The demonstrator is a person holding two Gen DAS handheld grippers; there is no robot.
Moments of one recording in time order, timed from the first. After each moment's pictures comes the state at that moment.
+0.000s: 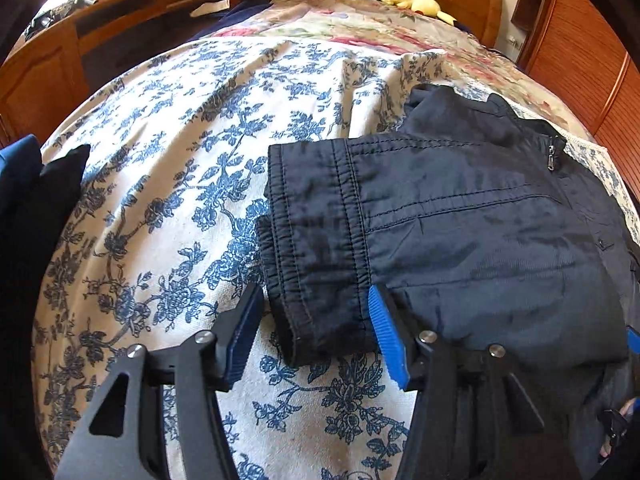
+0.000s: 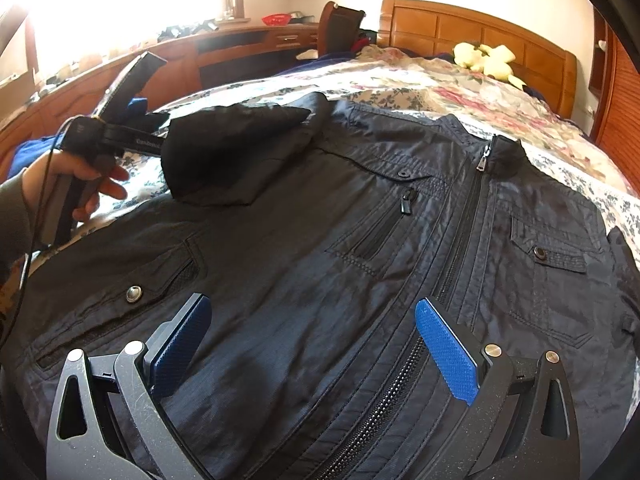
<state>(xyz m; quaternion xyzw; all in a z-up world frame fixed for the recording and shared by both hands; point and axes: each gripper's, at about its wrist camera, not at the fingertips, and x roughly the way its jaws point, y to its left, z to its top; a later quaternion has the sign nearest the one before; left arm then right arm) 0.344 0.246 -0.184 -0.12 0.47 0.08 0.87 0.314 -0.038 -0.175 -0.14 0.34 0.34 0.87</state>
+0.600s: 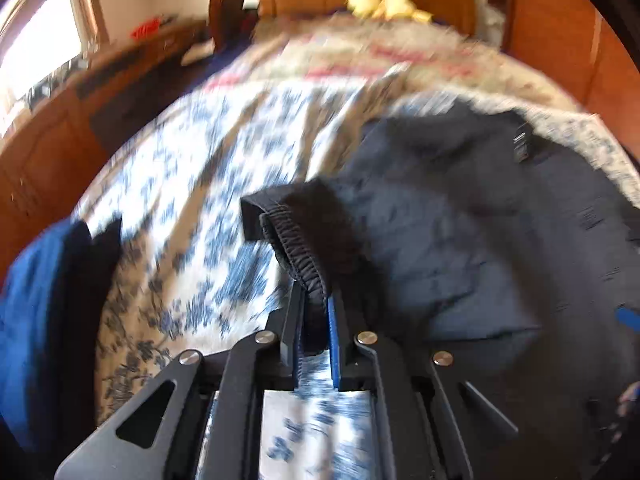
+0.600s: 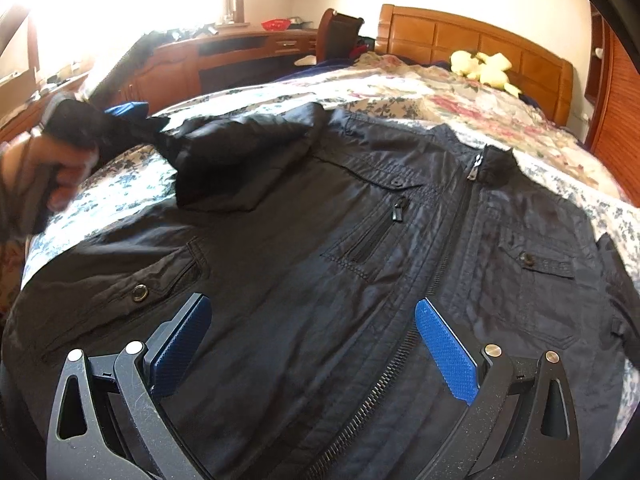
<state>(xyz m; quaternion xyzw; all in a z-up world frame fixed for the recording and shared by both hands) 0.326 0.181 -0.103 -0.02 0.43 0.09 0.90 0.304 -0.046 -0.163 -0.15 0.33 0.33 0.87</state>
